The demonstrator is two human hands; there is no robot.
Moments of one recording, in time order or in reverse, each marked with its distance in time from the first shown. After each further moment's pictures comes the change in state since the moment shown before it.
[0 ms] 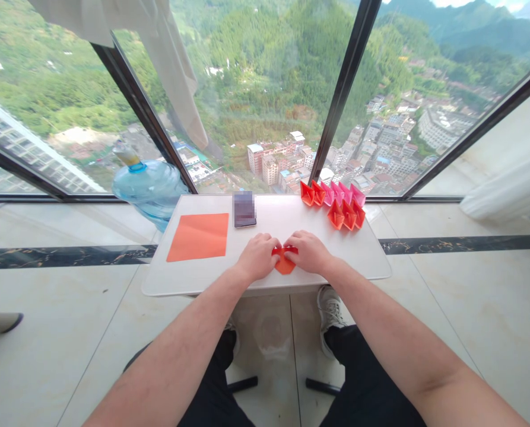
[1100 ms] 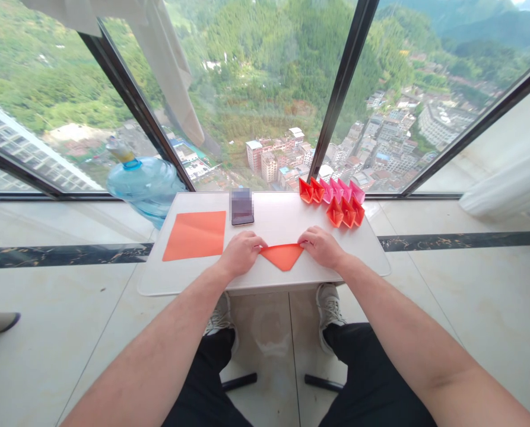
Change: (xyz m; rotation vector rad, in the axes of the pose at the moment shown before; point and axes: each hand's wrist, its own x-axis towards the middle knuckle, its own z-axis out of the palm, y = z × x) left_hand -0.009 -0.043 -0.004 -0.117 0.054 0.013; right_hand -0.018 0.049 0.001 0.139 0.121 -0.022
